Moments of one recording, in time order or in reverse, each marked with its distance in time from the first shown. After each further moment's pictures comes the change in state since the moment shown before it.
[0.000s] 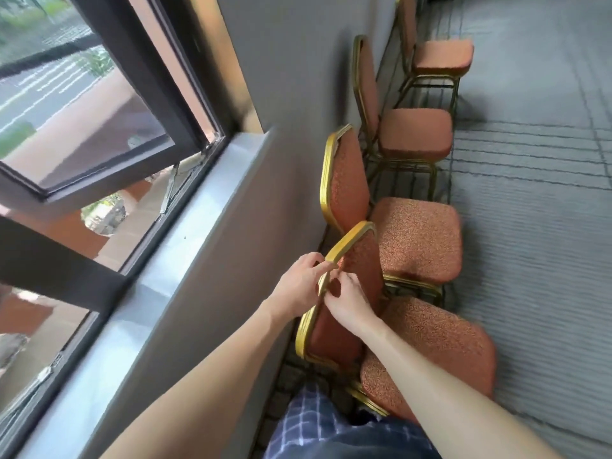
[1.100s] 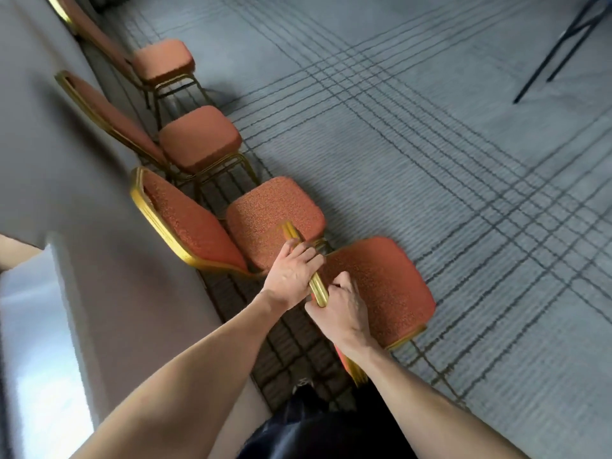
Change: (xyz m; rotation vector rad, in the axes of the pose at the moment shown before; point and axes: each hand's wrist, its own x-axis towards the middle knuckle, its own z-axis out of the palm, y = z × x) left_hand 0.130 0.042 0.039 0.249 0.028 1.112; right_hand -0.033 0.000 0.018 -0.205 0.808 0.551
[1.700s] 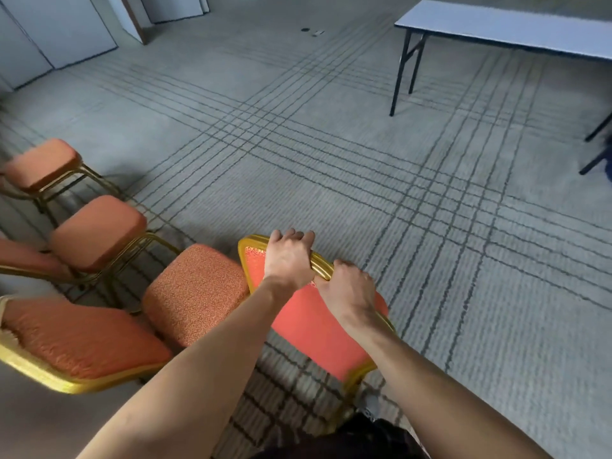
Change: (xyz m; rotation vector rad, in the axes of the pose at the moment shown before) left_hand 0.243 0.169 -0.035 0.063 -0.060 0.004; right_hand 0.052 0.160 -0.182 -0.092 0.344 0.358
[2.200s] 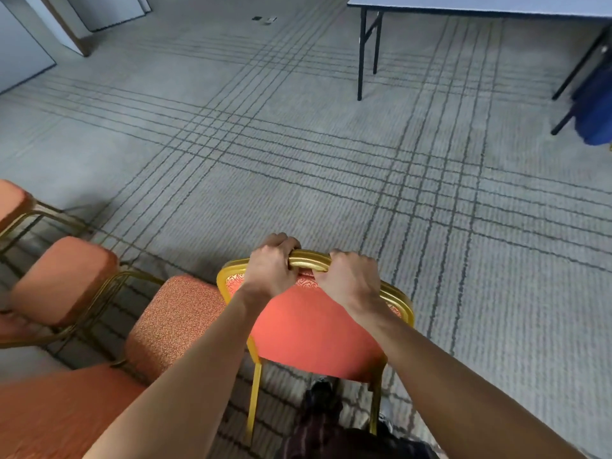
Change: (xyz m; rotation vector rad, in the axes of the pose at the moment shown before) left_hand 0.093 -0.015 0.016 -0.356 -0.025 0.104; right_hand 0.107 0.040 -0.012 -0.137 0.093 -0.062
